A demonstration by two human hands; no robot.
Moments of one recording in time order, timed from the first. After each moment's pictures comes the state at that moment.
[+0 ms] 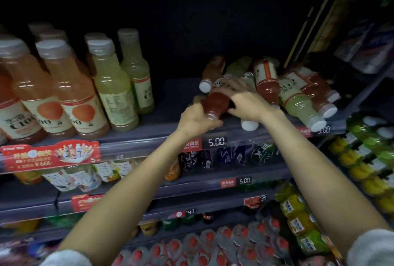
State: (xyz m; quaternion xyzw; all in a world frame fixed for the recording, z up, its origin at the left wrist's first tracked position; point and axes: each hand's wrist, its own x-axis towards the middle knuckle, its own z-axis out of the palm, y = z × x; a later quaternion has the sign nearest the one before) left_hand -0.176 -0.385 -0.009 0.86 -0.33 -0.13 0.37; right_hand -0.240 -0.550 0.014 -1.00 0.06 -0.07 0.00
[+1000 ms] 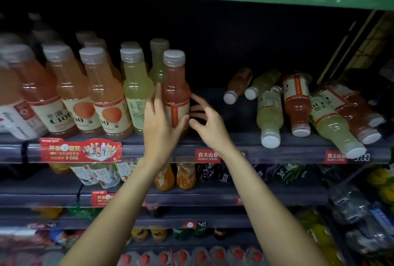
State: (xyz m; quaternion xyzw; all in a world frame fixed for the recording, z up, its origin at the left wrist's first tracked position) left_hand -0.142 -0.297 -0.031 0.81 -0.26 0.28 0.44; right_hand -0.196 -0.420 -0.019 -0.81 0.04 -0.20 0.55
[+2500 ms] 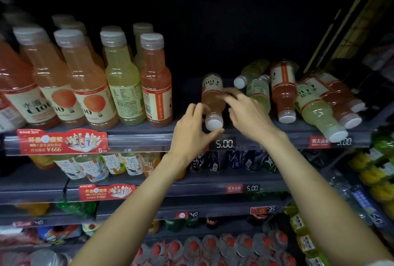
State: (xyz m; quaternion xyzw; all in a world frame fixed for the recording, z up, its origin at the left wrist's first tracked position) left_hand -0.188 -0.354 -0.052 0.81 -0.41 0.16 0.39; right_hand -0.252 -0.505 0.000 -0.98 0.06 -0.18 0.05
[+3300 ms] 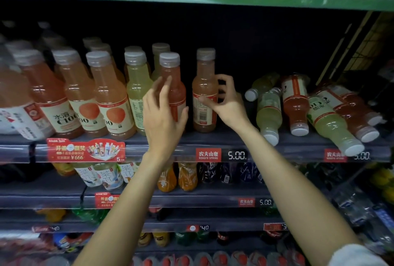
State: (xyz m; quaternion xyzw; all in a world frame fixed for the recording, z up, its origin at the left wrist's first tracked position) left_hand -0.145 -0.300 -0.017 0.78 -0.27 0.42 0.38; right_hand -0.187 -0.466 0.011 -0.83 0.07 -0.27 0.48
